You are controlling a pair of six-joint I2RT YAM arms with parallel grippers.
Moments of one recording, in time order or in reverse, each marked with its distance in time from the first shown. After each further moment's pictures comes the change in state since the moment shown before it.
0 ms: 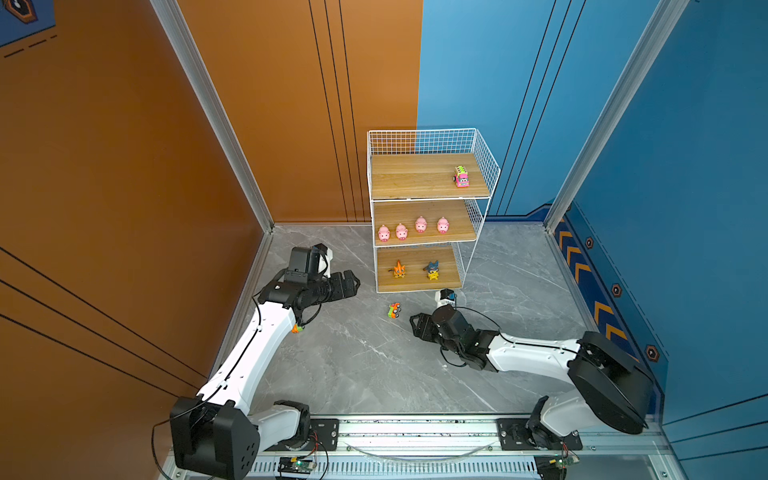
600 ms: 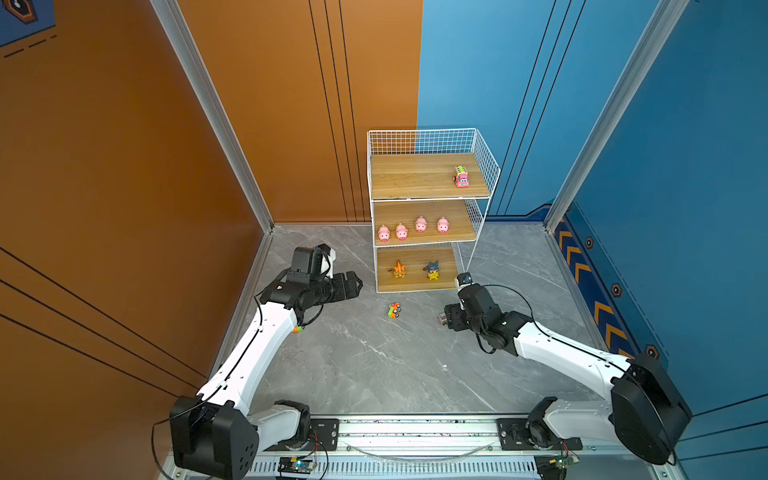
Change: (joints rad) left arm -0.026 0.000 0.000 0.000 0.000 0.006; right arm -0.232 -0.082 0.097 -0.394 0.047 -0.569
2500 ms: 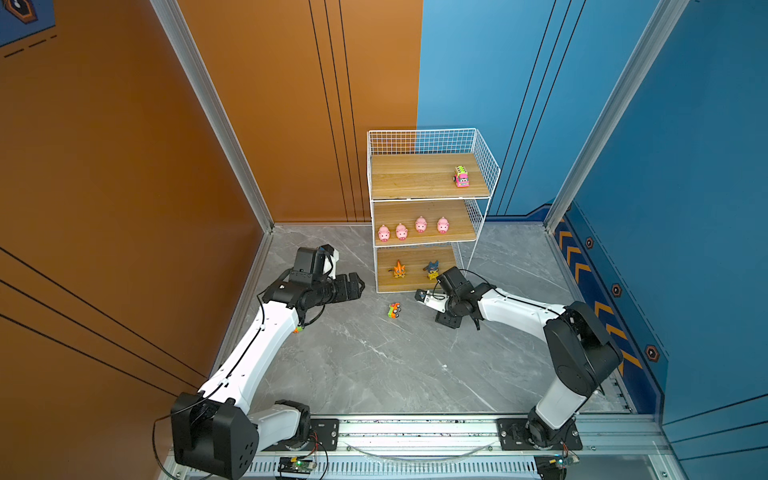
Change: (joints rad) left arm -0.012 0.014 0.000 0.000 0.000 0.017; right arm -0.040 0.395 0.299 -0.166 -0.189 -0.986
